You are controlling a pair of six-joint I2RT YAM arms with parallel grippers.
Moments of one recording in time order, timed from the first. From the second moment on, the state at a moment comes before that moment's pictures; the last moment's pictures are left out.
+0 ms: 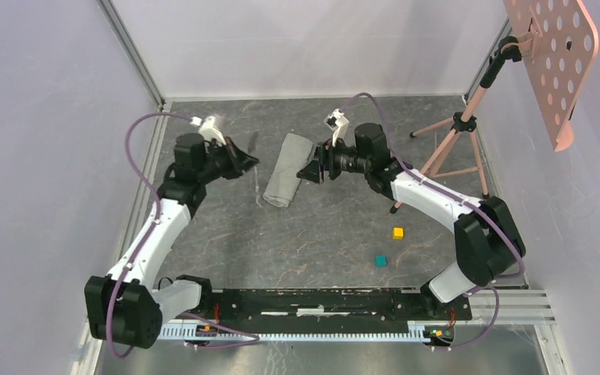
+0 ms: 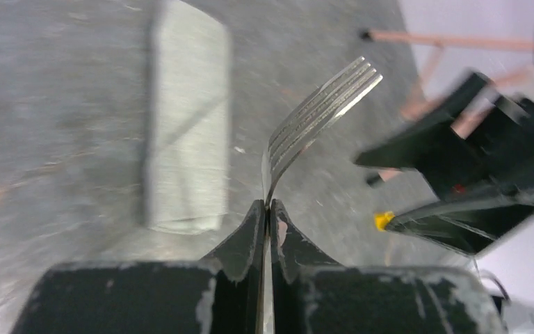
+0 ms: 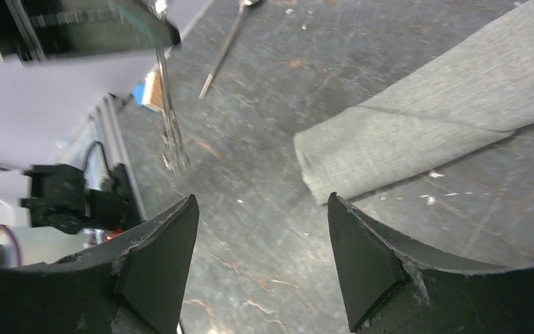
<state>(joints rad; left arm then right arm) -0.08 1.14 0.90 -0.22 0.38 -0.51 0.56 1.58 1.10 0.10 -0.59 0.30</state>
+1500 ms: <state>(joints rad) -0.43 1.24 0.80 0.08 0.40 -0.53 0.80 1.62 1.12 0.28 0.03 0.64</state>
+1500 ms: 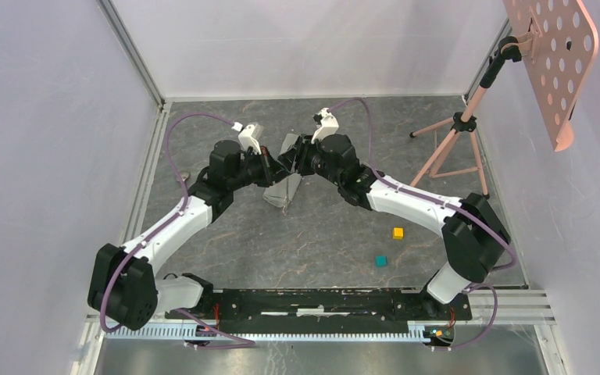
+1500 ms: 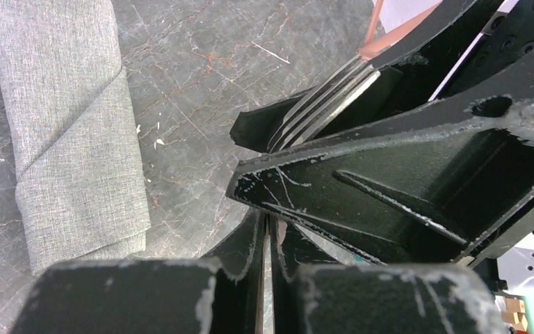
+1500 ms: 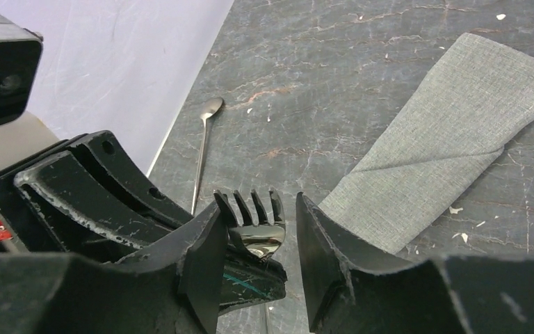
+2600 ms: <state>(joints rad) -0.22 1.43 0.69 0.01 0.43 -0.82 0.64 2.16 1.84 -0.02 0.39 0.53</state>
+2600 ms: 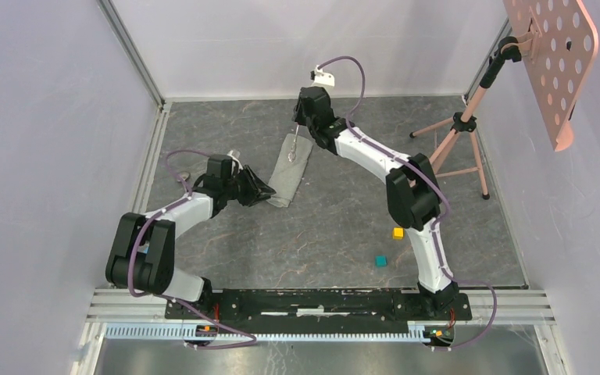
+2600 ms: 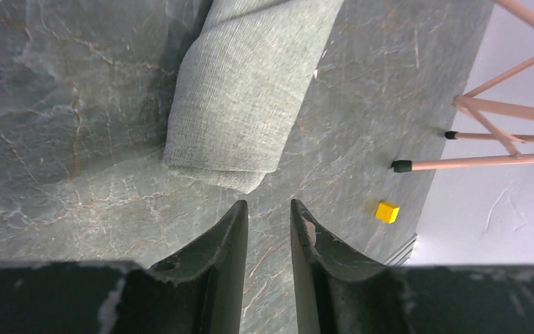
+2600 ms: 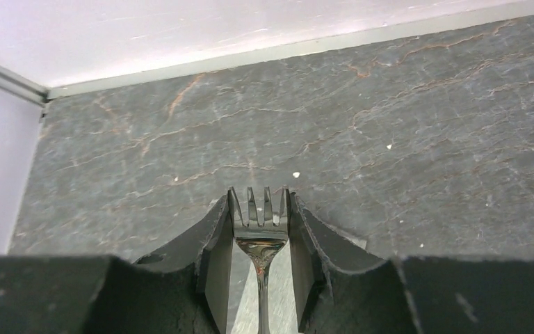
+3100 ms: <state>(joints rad) -0.30 1.54 0.56 0.21 0.42 -0.90 0.64 2.36 2.03 -0.08 0.43 0.48</state>
